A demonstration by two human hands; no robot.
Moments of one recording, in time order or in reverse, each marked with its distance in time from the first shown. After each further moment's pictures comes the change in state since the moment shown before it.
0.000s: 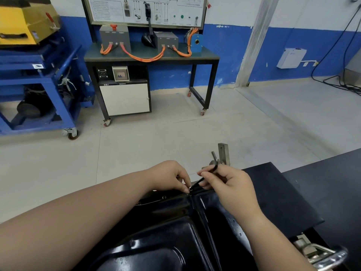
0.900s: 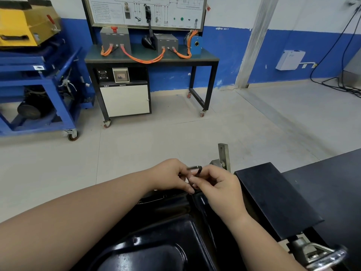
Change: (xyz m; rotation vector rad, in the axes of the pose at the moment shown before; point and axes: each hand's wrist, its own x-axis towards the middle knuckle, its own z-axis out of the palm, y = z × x) left_hand -0.009 0.012 -0.001 -0.094 0.046 0.040; right_hand -0.001 0.010 0.021 -0.030 0.033 -0.099
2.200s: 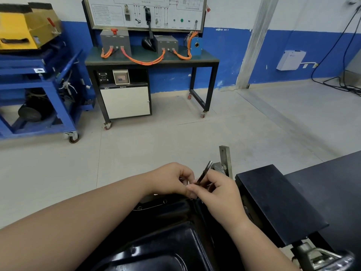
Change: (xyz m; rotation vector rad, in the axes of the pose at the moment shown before) left_hand -0.006 0.007 -0.001 -0.175 -0.051 -0.021; right_hand 0.004 0.011 0.000 -0.141 -0.014 -0.059
